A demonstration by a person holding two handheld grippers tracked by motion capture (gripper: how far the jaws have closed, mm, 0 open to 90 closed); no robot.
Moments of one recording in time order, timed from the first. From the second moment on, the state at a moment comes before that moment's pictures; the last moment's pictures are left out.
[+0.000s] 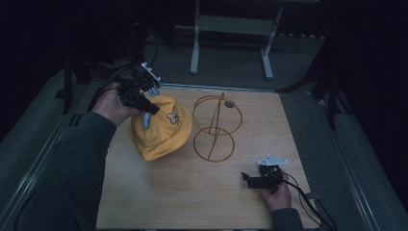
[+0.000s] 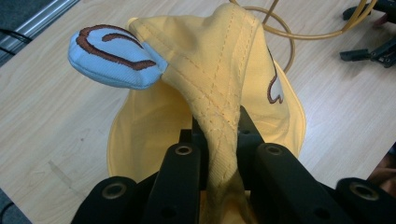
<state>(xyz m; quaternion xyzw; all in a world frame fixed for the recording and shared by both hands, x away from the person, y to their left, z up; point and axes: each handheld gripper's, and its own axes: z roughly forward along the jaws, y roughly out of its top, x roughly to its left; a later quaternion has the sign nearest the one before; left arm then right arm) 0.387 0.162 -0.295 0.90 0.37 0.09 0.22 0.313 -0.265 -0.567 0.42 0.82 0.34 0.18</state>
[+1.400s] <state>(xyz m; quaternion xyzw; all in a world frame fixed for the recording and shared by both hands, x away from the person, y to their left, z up) 0.398 0.172 -0.260 0.89 0.37 0.09 0.24 0.313 -0.265 -0.567 0.42 0.82 0.34 0.18</state>
